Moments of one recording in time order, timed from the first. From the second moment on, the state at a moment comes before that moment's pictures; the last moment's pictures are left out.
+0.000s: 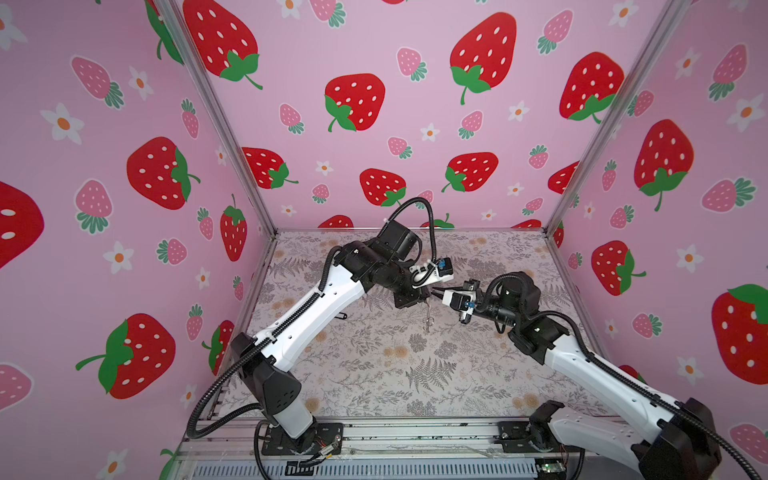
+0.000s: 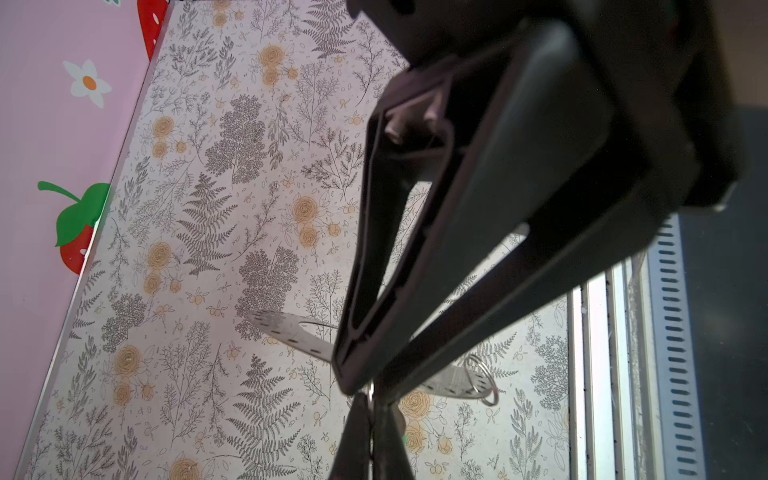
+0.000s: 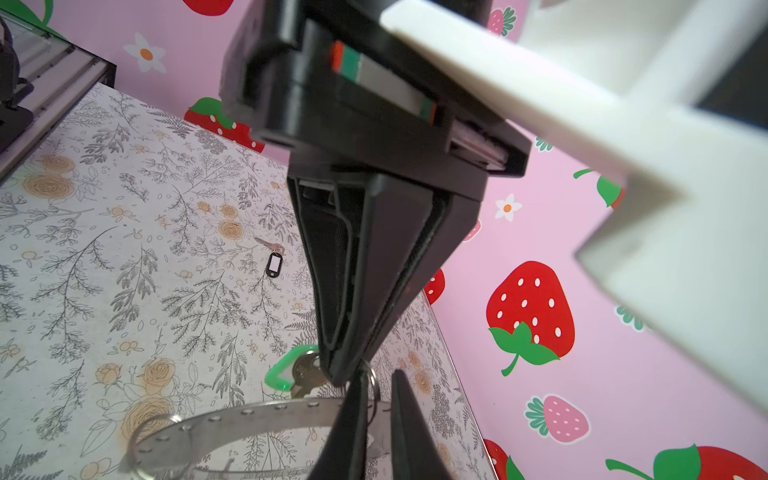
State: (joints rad) left arm -0.73 1.65 1.82 -1.12 0.36 0.68; right arm 0.68 1.09 0.78 0.16 -0.55 -0.77
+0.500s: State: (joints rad) left arm -0.73 1.64 1.82 -1.12 0.34 0.72; right arm 0.68 1.10 0.78 0.18 -0.55 -0.75
